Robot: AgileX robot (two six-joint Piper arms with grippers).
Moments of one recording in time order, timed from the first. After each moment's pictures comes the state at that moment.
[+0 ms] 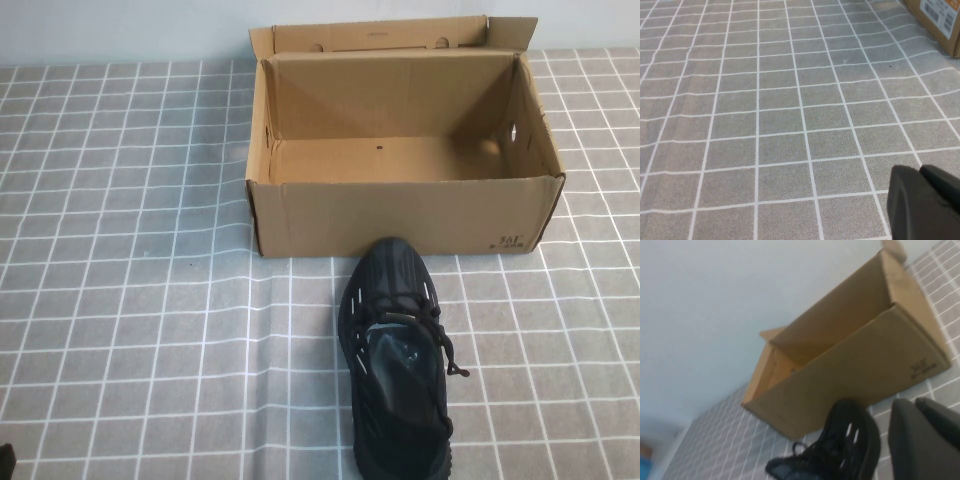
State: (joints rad) right arm 0.08 0.02 -0.05 1.08 0.28 -0.21; left arm -0.10 -0.01 0.03 0.00 0.39 0.09
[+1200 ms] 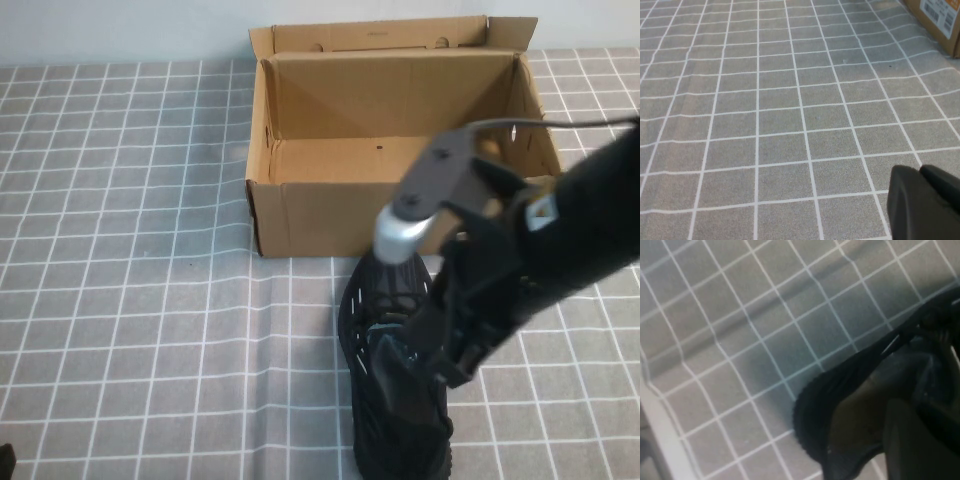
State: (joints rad) right arm 0.69 1.42 -1.23 0.36 1.00 -0.46; left arm -0.10 -0.01 0.03 0.00 0.39 0.09
